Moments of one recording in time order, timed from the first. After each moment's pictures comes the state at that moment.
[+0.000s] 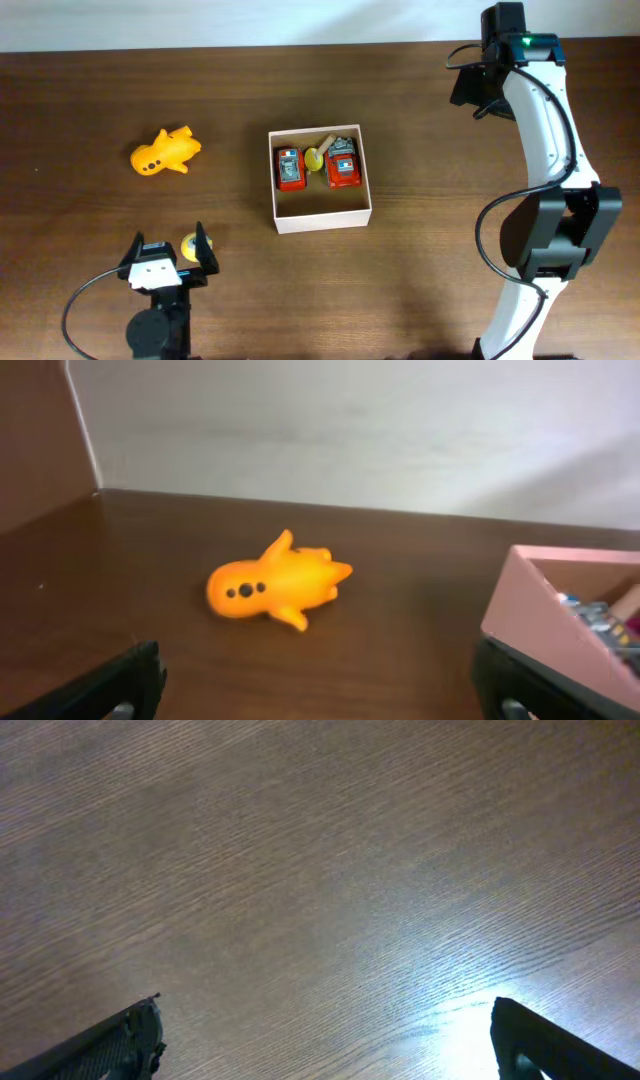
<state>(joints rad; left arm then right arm) 0.07 0.01 0.01 -0.04 -0.06 -0.05 -0.02 2.13 2.08 -1.21 0.27 0.38</state>
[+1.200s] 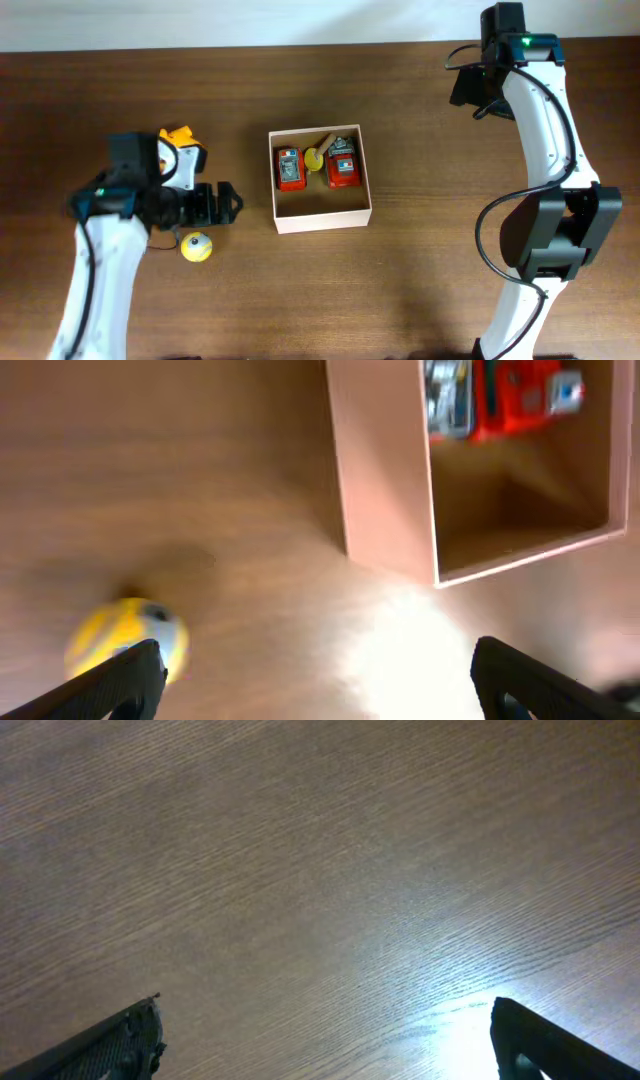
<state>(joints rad) 0.07 1.39 1.12 -1.00 0.42 0.01 -0.02 2.13 2.08 -1.21 0.26 0.37</state>
